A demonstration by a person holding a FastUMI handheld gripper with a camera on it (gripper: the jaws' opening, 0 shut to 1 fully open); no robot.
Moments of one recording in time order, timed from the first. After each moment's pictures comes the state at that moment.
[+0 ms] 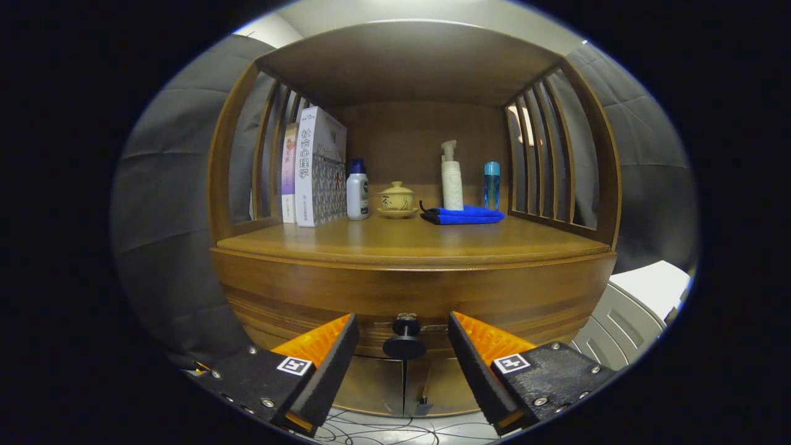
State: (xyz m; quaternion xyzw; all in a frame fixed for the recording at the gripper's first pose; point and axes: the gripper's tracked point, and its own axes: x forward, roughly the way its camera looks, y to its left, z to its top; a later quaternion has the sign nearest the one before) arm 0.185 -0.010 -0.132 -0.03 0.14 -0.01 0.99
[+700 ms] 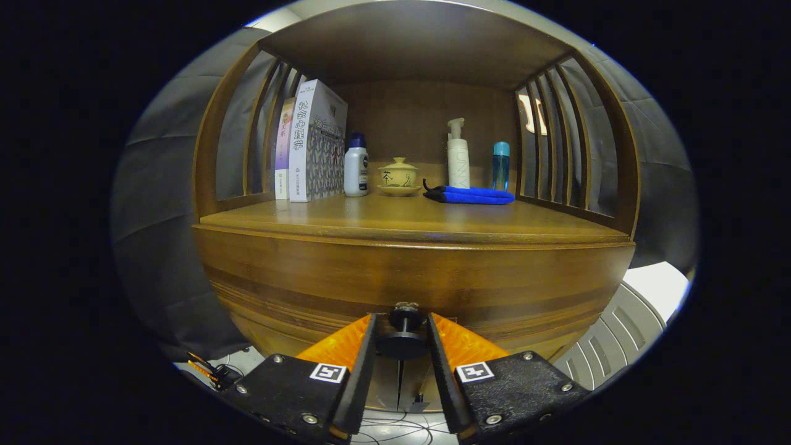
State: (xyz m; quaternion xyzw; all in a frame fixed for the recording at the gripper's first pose) arm 0.200 -0.013 -0.158 -0.04 0.17 -0.01 0.98
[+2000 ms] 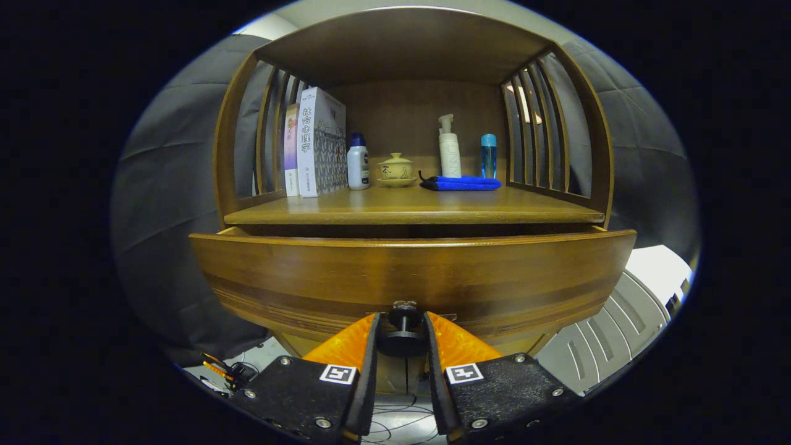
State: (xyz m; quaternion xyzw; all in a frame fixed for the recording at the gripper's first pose) arm 0.140 -0.010 -0.156 -0.01 0.19 0.00 0.98
